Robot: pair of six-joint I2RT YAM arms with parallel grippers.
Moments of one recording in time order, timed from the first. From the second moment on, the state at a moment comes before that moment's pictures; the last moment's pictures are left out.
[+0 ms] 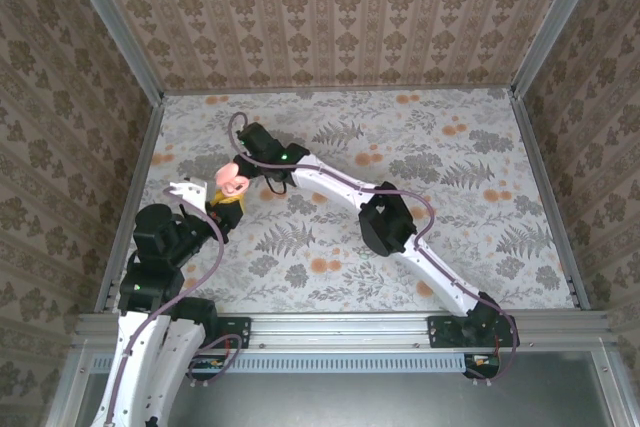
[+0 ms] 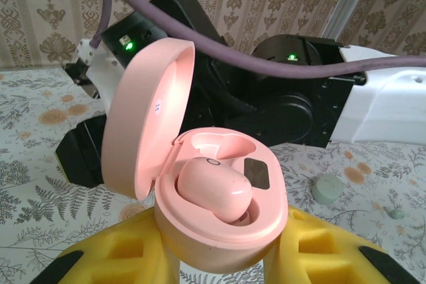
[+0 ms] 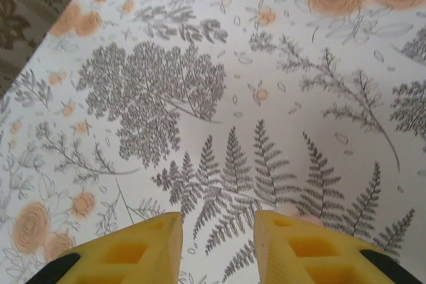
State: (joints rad) left arm -0.19 0.41 0.61 -0.46 0.43 -0.13; right arm 0.85 2.67 2.52 -0.54 0.05 0.45
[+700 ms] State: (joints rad) left arm -0.19 0.41 0.61 -0.46 0.44 -0.13; right arm 0.80 2.80 2.57 -0.53 0.01 0.54
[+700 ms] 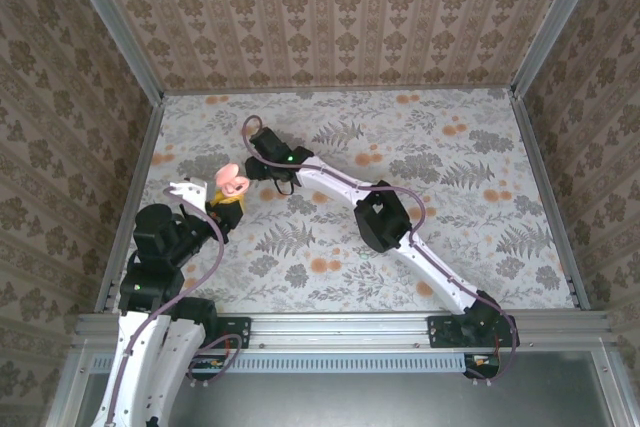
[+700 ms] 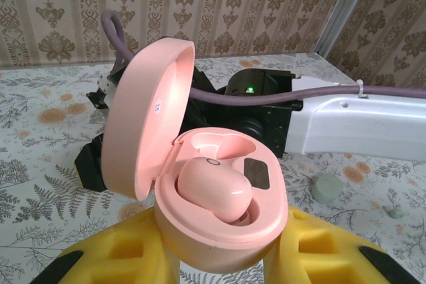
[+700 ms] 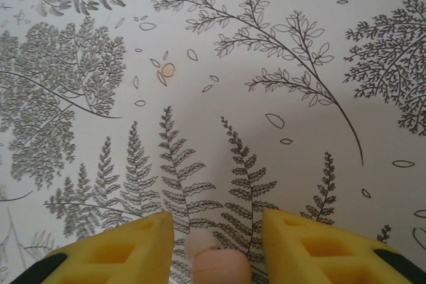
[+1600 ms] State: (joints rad) left arm -0.19 0.40 0.60 -0.46 0.45 -0.13; right arm 0.84 2.81 2.59 -0.54 0.03 0.49
